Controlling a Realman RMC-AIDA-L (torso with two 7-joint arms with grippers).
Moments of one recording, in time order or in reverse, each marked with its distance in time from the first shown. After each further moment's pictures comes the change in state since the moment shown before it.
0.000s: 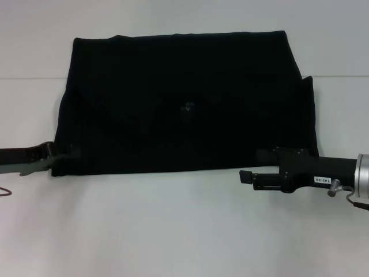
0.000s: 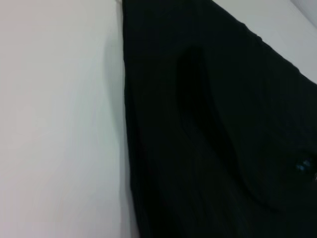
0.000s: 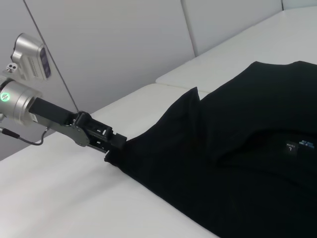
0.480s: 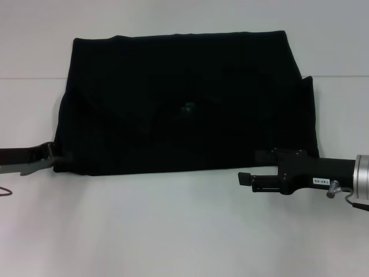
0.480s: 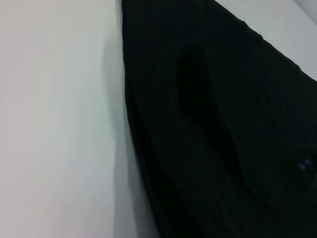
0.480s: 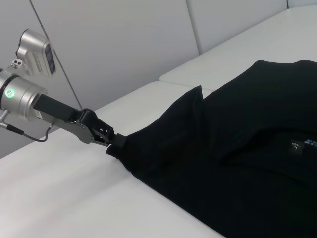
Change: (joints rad) left arm -0.003 -0.002 0.002 0.003 0.008 -0.004 -0.001; right arm 0.003 0.000 -0.008 0.003 -0.001 -0.002 -0.007
